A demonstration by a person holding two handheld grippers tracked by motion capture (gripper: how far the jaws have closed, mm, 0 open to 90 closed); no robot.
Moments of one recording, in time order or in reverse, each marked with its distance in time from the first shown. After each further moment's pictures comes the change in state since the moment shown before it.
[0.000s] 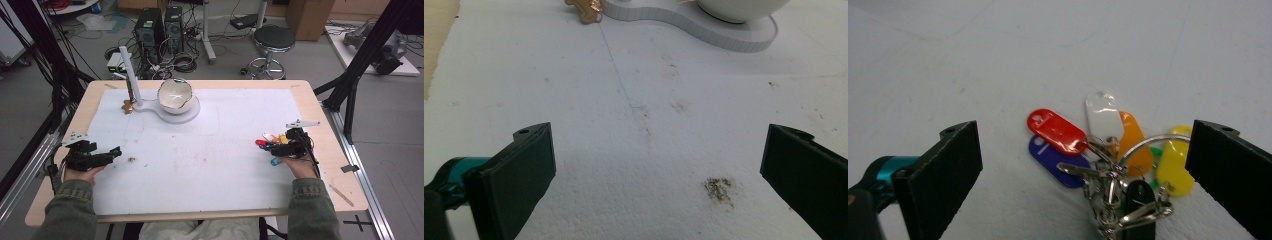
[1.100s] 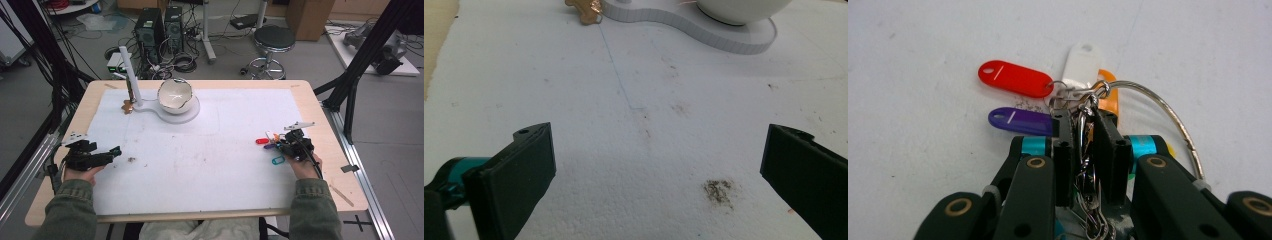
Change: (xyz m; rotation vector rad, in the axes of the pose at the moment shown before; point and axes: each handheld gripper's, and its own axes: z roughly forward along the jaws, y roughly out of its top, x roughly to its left) left arm 0.001 0.000 0.000 -0.005 -0.003 -0.008; right arm -0.001 -0.004 0.000 0.132 -0.144 -0.068
